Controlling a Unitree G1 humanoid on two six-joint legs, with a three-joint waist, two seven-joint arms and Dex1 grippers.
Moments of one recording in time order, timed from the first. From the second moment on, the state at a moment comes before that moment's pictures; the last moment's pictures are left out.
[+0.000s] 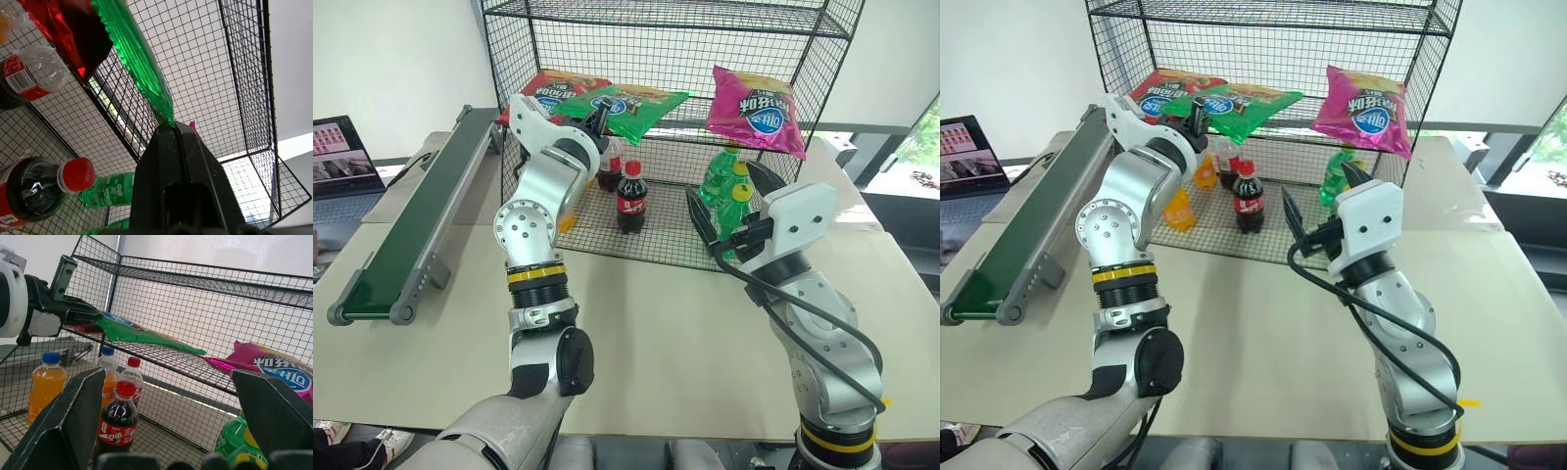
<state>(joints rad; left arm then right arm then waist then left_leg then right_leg) -1.05 -0.11 0.46 0.12 -1.12 0.61 0.54 -0.30 -0.27 0.02 -0.76 0.10 0.53 0.16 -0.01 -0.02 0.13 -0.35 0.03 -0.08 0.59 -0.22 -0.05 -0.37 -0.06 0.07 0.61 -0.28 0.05</state>
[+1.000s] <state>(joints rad) -0.98 -0.09 0.26 0.13 -1.19 0.73 0.42 -0.29 -0.27 0.02 -0.77 0.10 0.55 0.15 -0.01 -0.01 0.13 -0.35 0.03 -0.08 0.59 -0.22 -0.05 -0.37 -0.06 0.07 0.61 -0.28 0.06</state>
